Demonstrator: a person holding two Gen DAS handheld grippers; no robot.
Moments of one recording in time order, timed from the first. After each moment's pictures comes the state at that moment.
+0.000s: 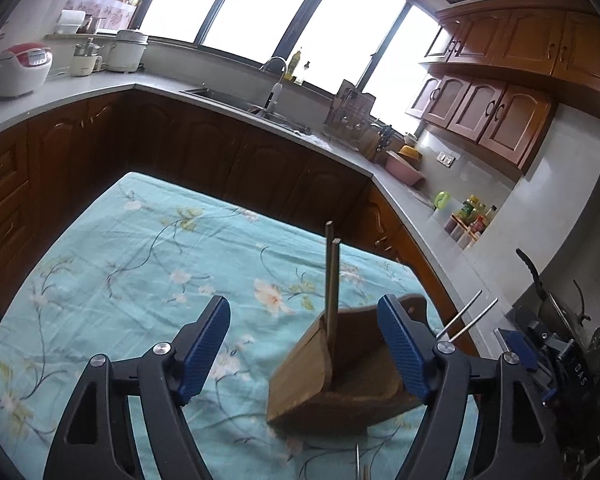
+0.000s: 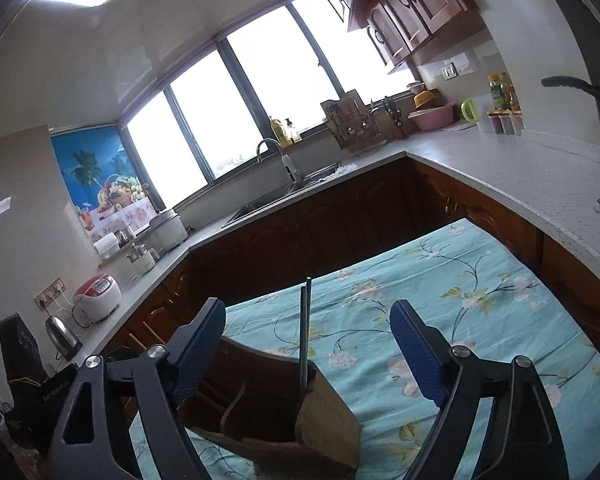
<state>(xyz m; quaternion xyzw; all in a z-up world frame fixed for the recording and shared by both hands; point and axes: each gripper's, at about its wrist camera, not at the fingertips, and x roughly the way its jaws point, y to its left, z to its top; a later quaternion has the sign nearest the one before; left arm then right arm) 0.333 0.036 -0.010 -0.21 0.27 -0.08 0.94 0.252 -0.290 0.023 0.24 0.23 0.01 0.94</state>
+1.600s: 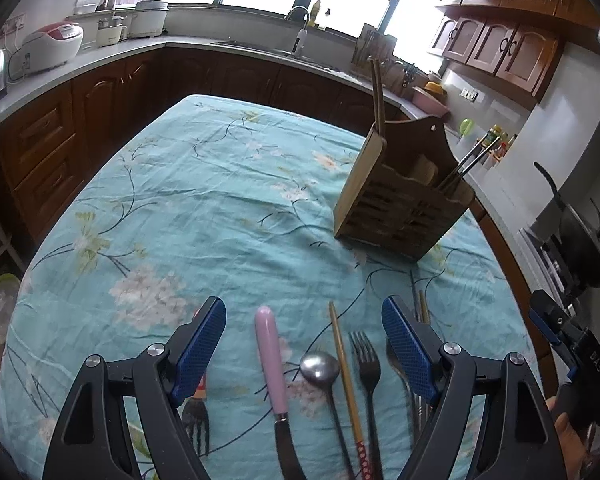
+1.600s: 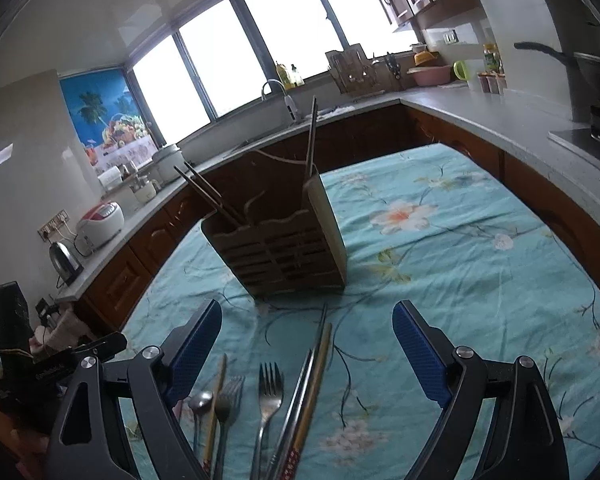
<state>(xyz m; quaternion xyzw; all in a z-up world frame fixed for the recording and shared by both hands) 0.151 0.044 -0.022 -0.16 0.37 -0.04 0.91 0.112 -0.238 -0.018 0.21 0.33 0.02 0.92</state>
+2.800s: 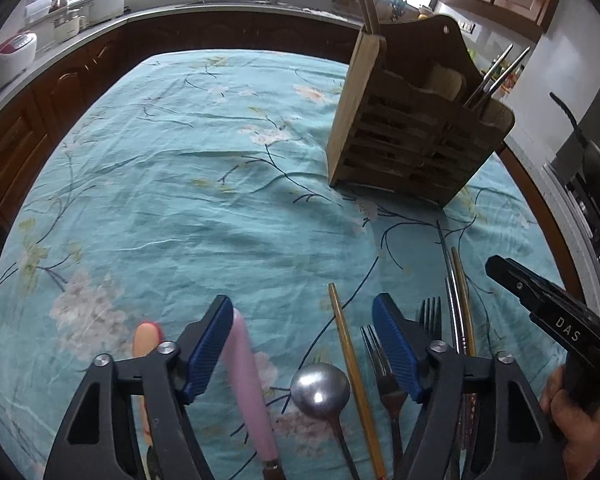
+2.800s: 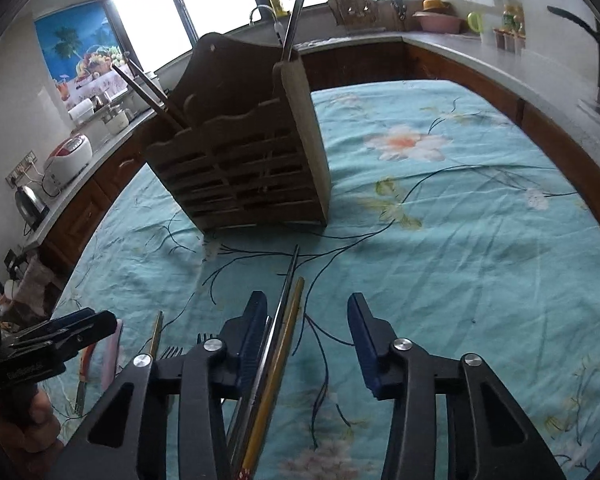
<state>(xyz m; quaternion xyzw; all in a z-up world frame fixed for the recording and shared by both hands) 0.242 -0.003 -0.079 -0.08 0.47 -0.06 0.88 0.173 -0.220 -0.085 0.15 0.45 0.02 0.88</state>
